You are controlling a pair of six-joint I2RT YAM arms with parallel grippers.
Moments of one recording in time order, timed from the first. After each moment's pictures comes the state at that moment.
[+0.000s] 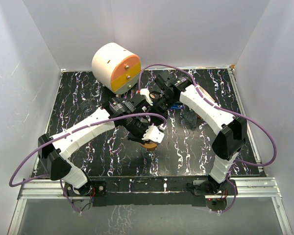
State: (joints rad) left arm -0.90 1.53 1.51 -1.21 0.52 1.08; right arm 0.61 1.79 1.78 -1.26 -0.76 -0.60
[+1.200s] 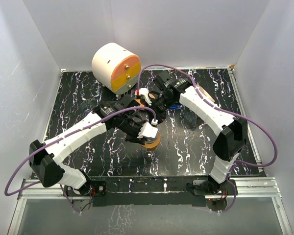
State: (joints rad) left arm -0.81 1.42 1.32 -1.02 0.66 0.99; right arm 0.63 1.78 1.76 -1.20 -0.73 -0.55
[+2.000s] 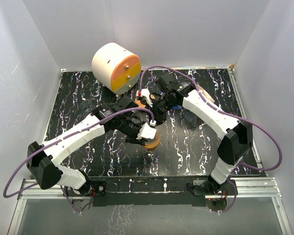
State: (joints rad) left arm -0.81 1.40 1.25 -0.96 0.69 0.99; right arm 0.63 1.71 1.65 -1.09 -0.74 -0.54
